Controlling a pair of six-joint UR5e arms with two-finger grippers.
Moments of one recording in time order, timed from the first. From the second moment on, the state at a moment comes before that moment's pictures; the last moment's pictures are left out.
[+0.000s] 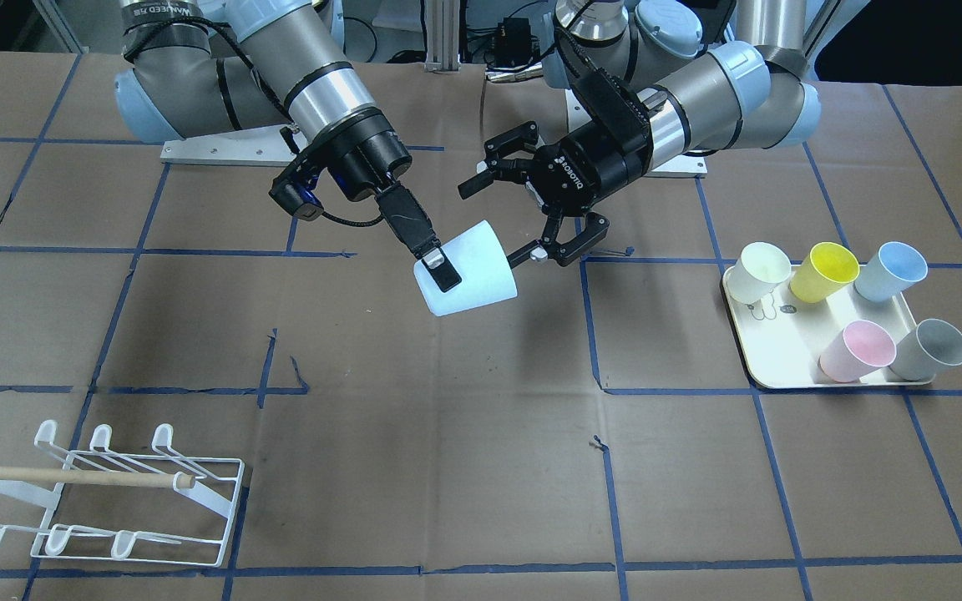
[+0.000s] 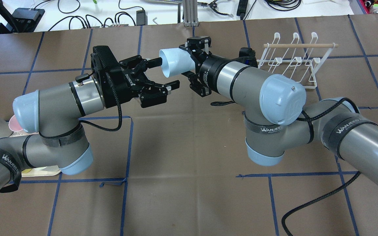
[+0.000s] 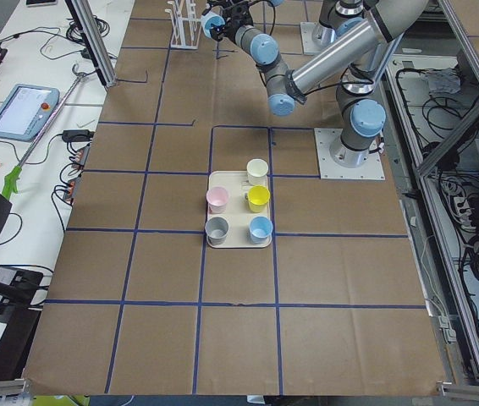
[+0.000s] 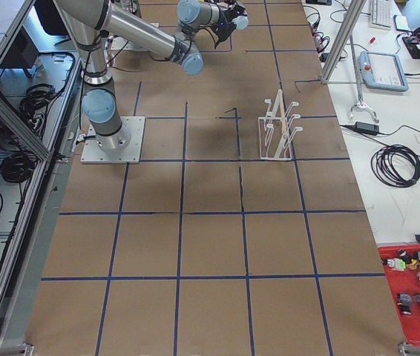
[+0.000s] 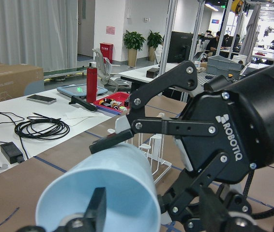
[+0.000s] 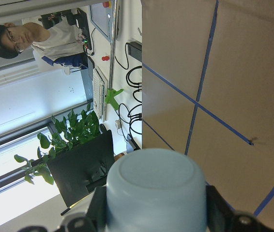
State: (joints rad) left arm -1.47 -1.67 -2.25 0.18 0.47 0.42; right arm 1.82 -1.42 2.07 -3.30 -1.18 1.72
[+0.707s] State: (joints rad) left arm -1.24 -1.67 -2.24 0.16 0.48 0.40; right arm 1.68 -1.36 1.97 -3.30 -1.21 1.32
